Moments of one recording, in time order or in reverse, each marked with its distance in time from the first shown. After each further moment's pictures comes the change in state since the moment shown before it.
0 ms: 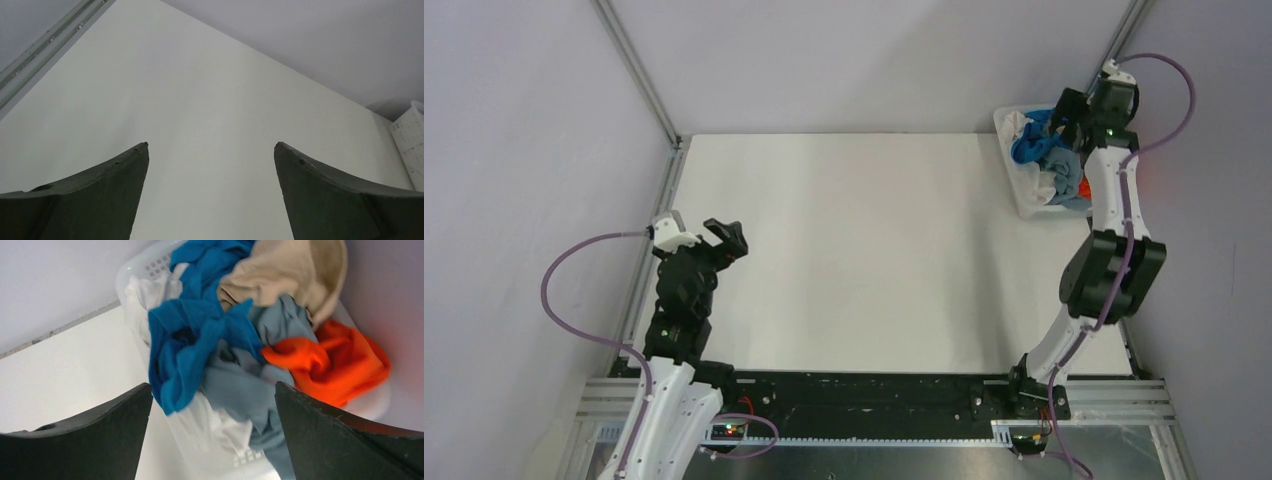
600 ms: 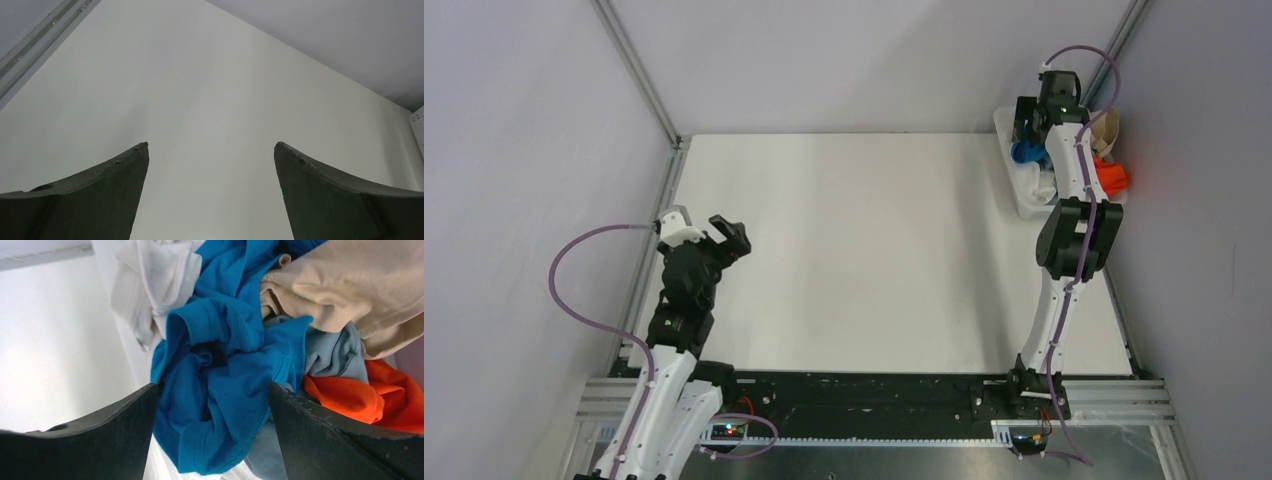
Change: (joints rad) left arm 0.000 0.078 0.015 -0.013 -0.003 0.000; right arm 0.141 0.423 0.481 -0.254 0.138 -0.216
